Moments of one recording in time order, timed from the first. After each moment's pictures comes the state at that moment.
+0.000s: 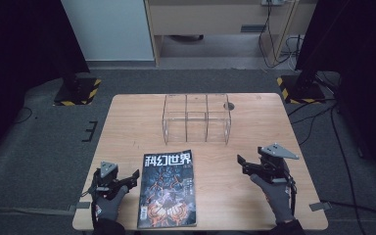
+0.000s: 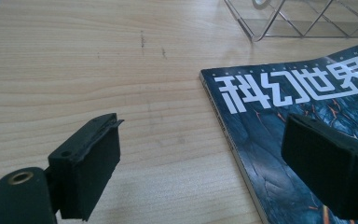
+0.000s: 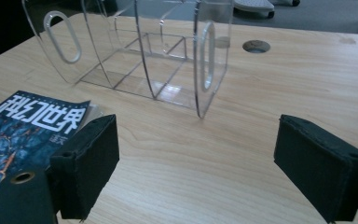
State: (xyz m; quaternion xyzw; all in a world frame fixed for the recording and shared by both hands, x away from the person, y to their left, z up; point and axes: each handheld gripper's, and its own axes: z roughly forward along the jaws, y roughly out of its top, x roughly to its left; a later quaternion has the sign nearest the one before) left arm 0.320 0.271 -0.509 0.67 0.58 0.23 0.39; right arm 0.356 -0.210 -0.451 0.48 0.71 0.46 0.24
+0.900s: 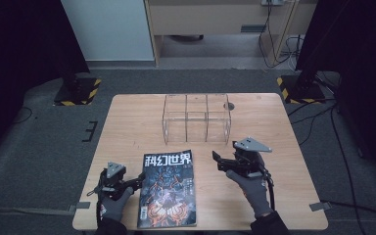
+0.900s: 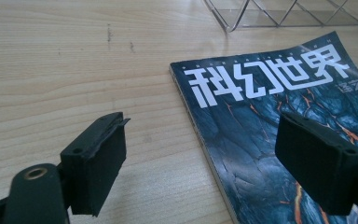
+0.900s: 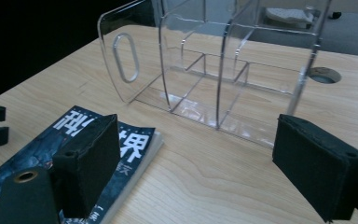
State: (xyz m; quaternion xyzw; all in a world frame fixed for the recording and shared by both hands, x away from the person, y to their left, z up) left arm 0.322 0.256 -0.513 0.69 0.56 0.22 0.40; right arm 0.362 -0.141 -0.432 0.44 0.72 0.49 0.21
